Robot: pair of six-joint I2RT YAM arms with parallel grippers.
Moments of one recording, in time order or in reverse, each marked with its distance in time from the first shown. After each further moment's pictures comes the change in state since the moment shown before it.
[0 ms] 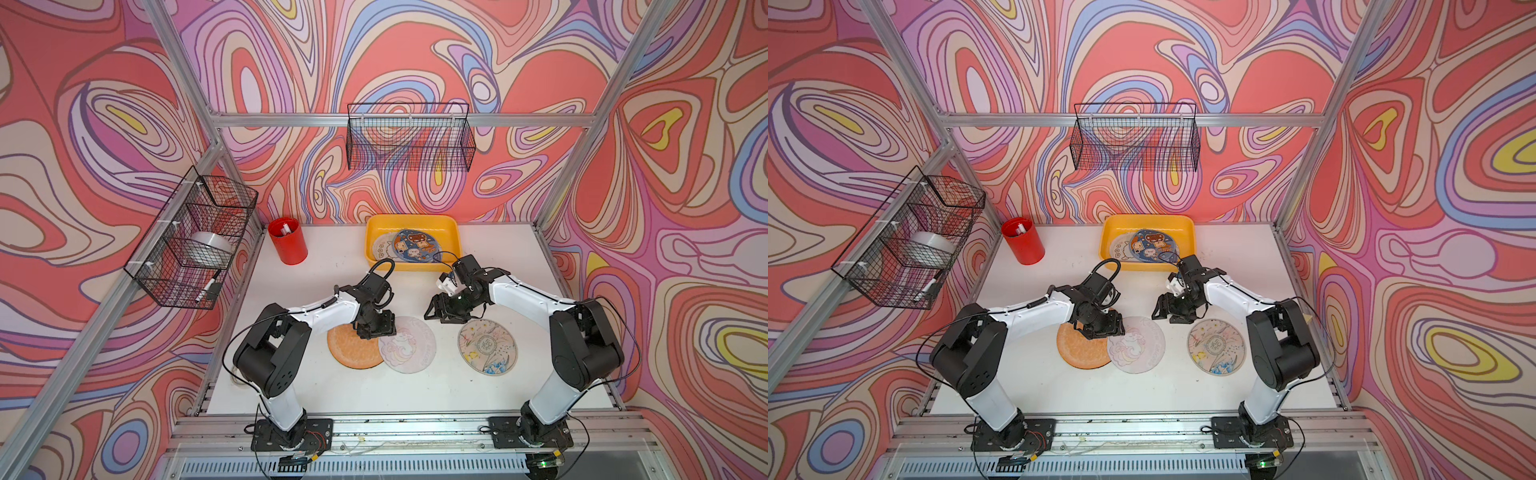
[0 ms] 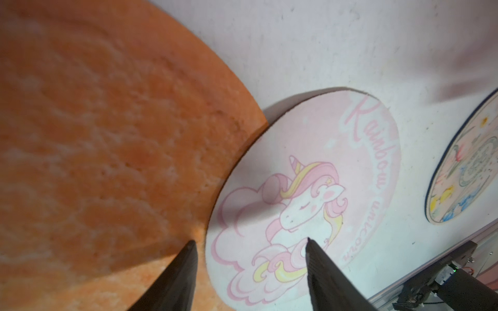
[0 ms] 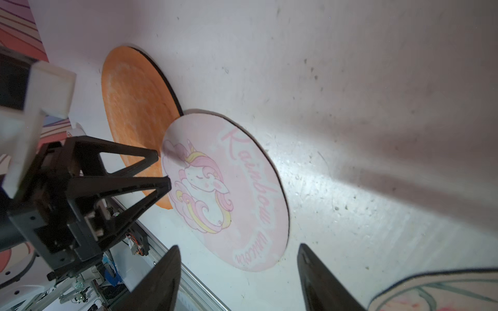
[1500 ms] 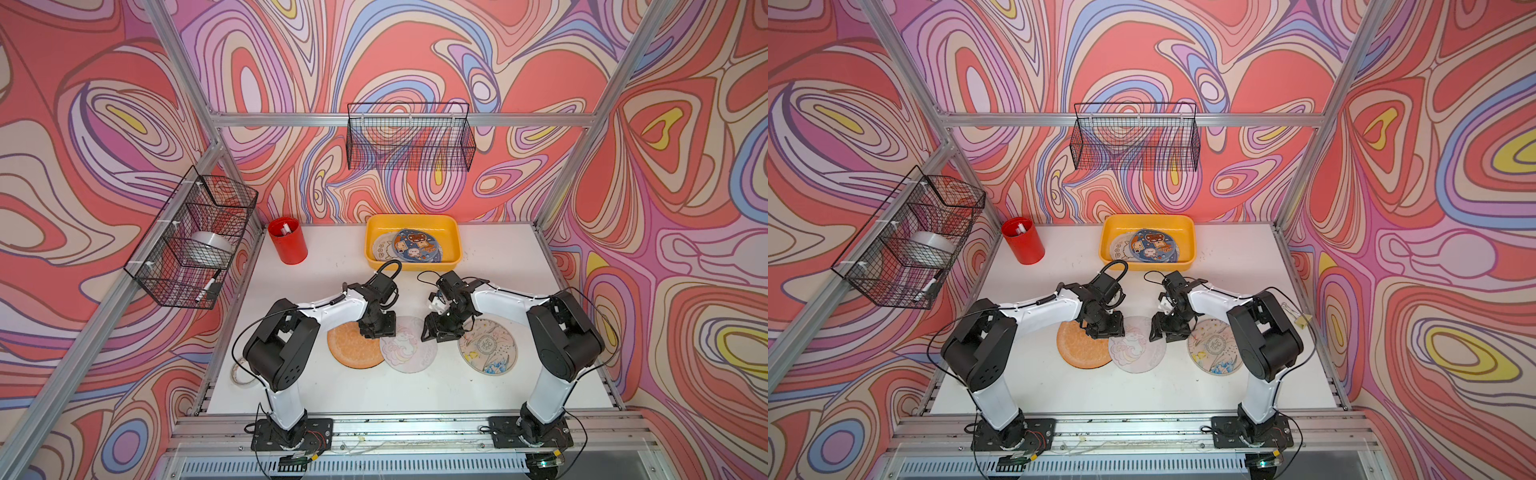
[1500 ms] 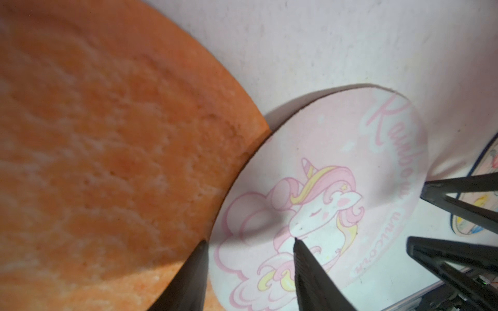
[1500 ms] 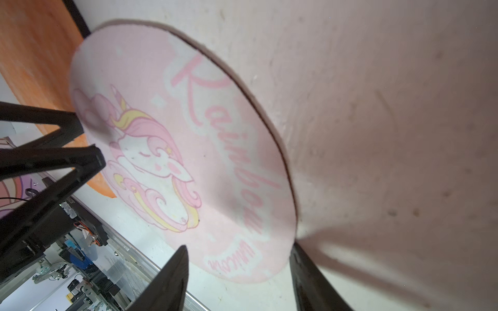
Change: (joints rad) left arm -0.037 0.056 0.057 -0.053 -0.047 -0.007; right arm 0.118 0.103 -0.035 -0.003 0.069 -0.003
